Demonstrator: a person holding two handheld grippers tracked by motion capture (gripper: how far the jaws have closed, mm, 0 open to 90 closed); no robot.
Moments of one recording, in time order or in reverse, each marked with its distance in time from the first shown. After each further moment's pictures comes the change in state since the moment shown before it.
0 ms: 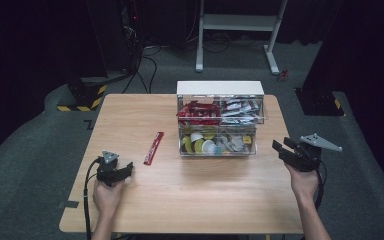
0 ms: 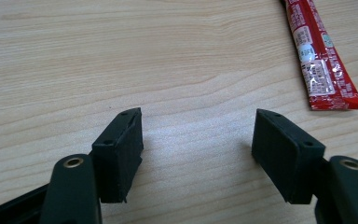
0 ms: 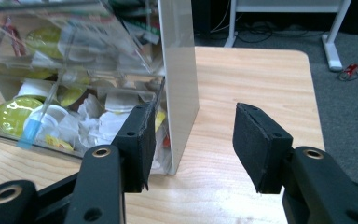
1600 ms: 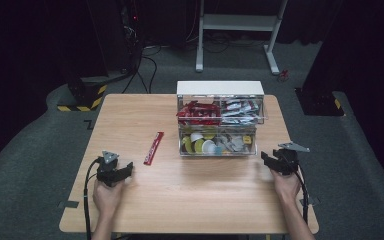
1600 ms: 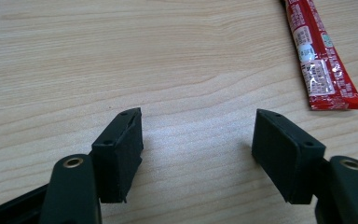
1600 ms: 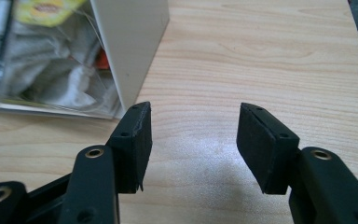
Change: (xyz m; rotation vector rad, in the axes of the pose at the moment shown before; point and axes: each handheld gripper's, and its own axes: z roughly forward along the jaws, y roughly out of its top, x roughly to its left) left arm 0.000 0.000 0.000 0.000 0.000 0.000; right arm -0.014 -0.061 0.079 0.217 -0.109 0.015
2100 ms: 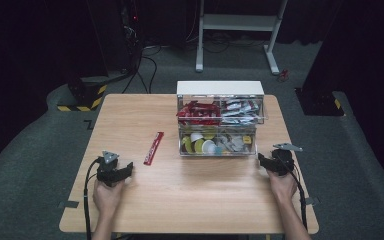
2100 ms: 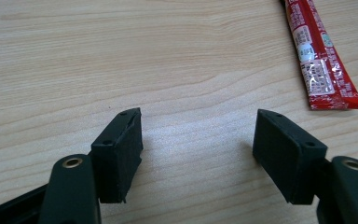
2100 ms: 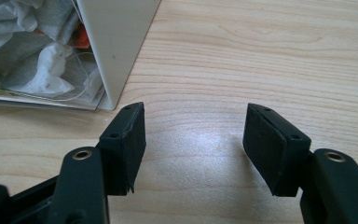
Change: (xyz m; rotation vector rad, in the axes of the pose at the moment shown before) left arm 0.000 0.000 0.000 0.003 -0.001 0.002; right arm 0.004 -0.005 0.017 0.040 -0.044 -0.021
